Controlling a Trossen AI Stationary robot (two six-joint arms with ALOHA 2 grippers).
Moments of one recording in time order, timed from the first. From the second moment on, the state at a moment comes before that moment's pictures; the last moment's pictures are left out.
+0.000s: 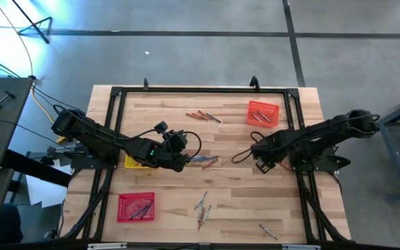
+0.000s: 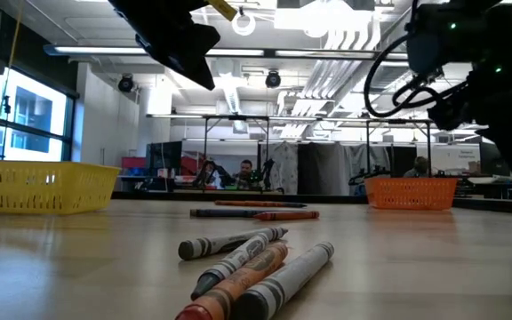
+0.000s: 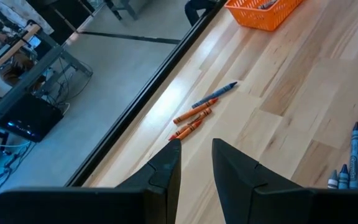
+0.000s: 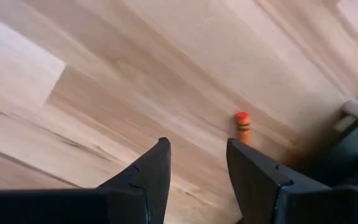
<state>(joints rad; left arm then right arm) -0.28 1.55 1.08 -0.54 -1.03 -0.40 0.12 1.29 0.71 -1.09 -0.05 1.02</state>
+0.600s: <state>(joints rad) -0.28 1.55 1.08 -0.54 -1.03 -0.38 -0.12 1.52 0.71 -1.17 -0.17 0.65</state>
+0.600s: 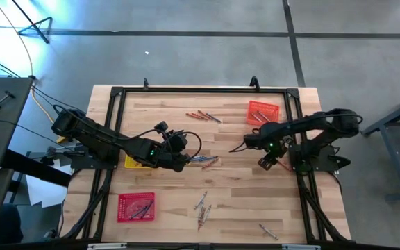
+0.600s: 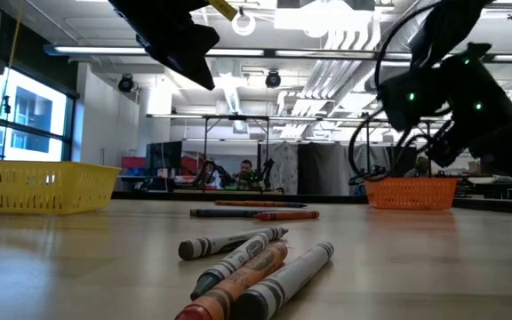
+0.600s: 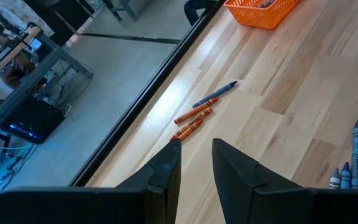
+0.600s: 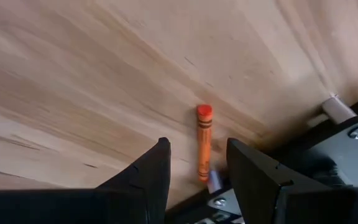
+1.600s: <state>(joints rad) -0.28 1.55 1.08 -0.54 -1.03 -0.38 -0.16 1.75 0.71 -1.08 -0.31 0.44</state>
